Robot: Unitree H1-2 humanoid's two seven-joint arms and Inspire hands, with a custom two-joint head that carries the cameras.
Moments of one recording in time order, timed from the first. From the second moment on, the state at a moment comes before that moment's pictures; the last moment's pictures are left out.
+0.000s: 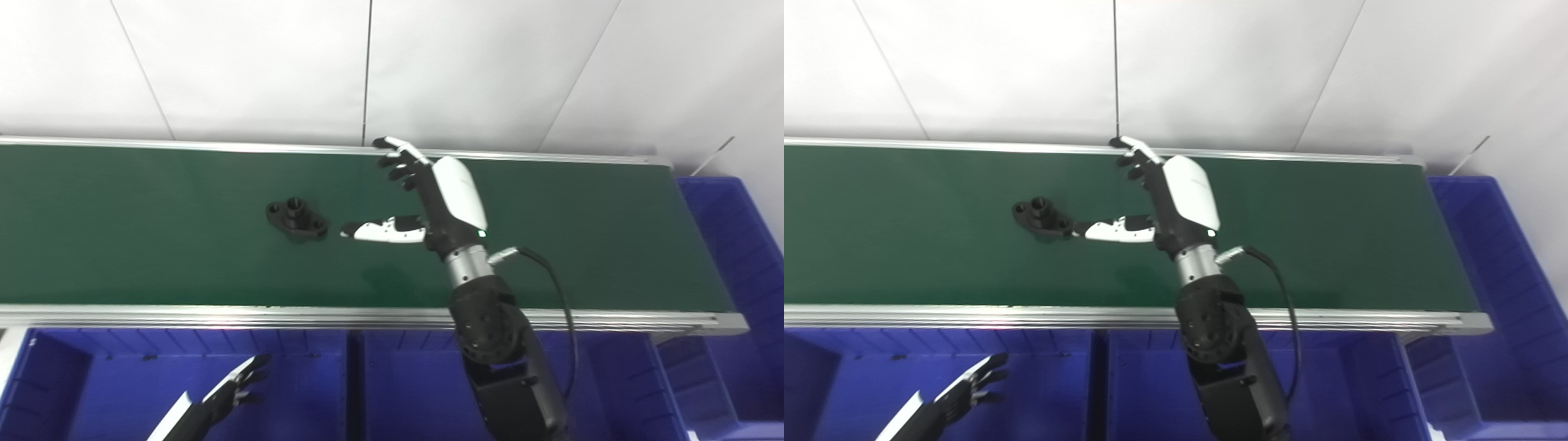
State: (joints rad) left arm 0.39 0.45 -0.36 0.00 -0.01 -0.44 -0.27; right arm -0.09 0.03 0.23 -0.25 -0.79 0.23 0.06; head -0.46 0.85
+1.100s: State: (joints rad) left arm 0.40 0.34 -0.30 0.01 0.03 -0.44 -0.35; right arm -0.32 -0.05 0.40 0.13 -0.91 0.26 0.12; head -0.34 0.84
